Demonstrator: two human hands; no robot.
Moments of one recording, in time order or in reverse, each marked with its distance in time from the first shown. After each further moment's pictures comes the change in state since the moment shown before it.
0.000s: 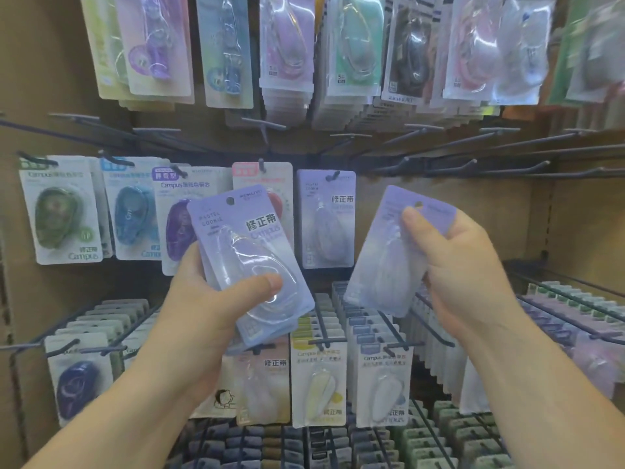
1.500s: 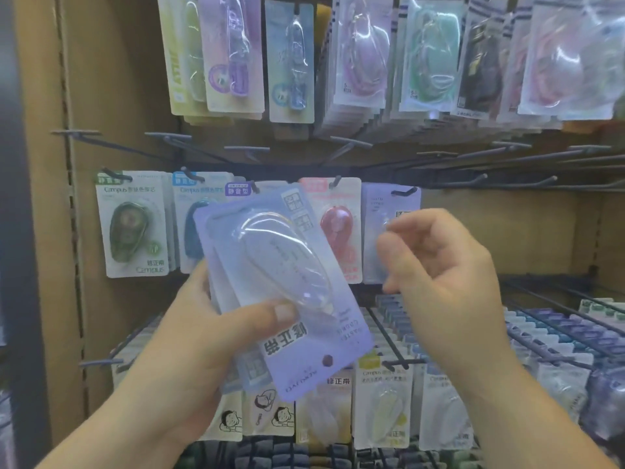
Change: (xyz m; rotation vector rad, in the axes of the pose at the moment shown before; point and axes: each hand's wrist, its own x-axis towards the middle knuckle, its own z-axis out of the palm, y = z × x) left_hand 0.001 0.025 -0.080 -0.042 -0.206 -0.002; right_hand -0.041 -0.002 0.095 -0.340 -0.063 -0.329
